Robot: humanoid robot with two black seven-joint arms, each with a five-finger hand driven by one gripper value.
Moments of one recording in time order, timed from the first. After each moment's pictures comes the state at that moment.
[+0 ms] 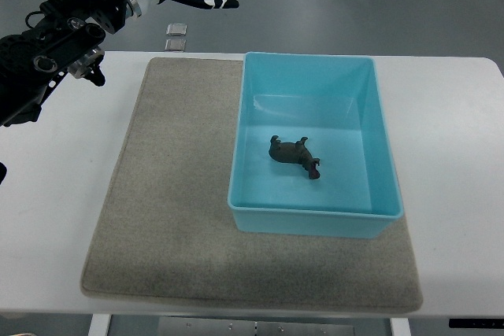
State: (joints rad) left arm -1.21 0.31 -0.34 -0.58 0.64 -0.11 -0.49; right arm 0.04 0.00 -0.01 0.10 -0.05 0.19 0.06
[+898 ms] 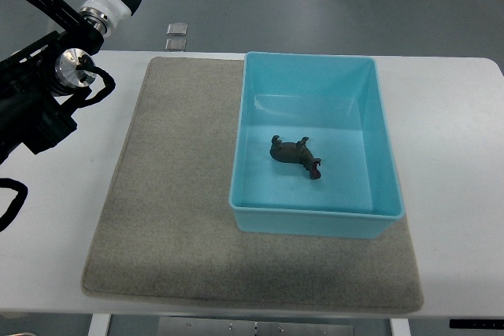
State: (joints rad) left arm -1.11 0.23 -0.45 -0.38 -0.32 -0.35 -0.34; right arm 0.04 0.00 -0.01 0.10 -0.05 0.19 0.06
